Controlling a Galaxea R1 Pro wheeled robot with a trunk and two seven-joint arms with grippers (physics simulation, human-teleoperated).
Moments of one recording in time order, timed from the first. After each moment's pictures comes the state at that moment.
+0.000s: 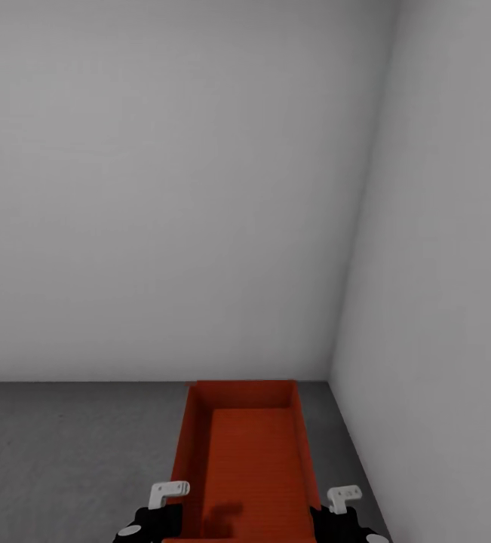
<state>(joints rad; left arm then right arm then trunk) -0.25 -0.11 0.07 -0.68 -0.03 0.21 0.01 -0.34 -0.02 0.15 -0.42 -0.13 -0.02 0.17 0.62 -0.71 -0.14</state>
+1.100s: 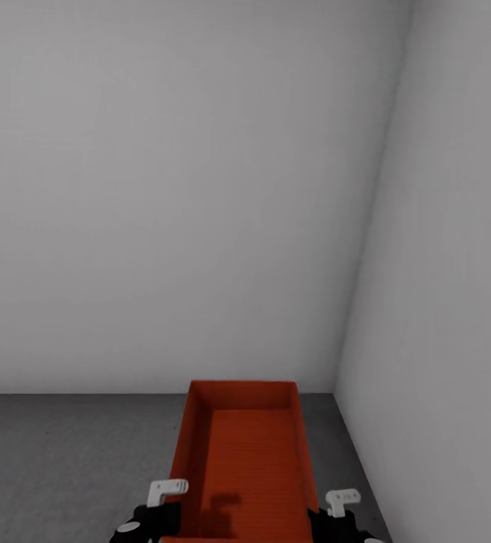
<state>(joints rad) -0.25 -0.10 0.08 -0.70 -0.04 0.23 0.01 -0.34 0.00 0.11 -0.40 -0.11 -0.04 0.17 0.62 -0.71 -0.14</state>
